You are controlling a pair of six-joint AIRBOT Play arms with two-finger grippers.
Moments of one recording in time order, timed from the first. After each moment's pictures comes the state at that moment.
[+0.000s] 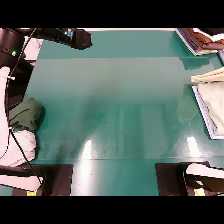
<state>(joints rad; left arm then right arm) -0.34 -1.54 2.01 1.19 -1.15 -1.46 -0.76 -1.36 1.71 -1.07 1.12 1.55</state>
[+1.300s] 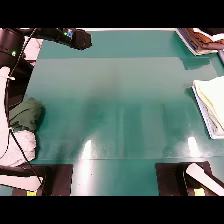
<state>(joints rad) -0.34 -1.54 2.01 1.19 -1.15 -1.43 -0.76 -1.03 1.39 -1.41 1.37 1.62</state>
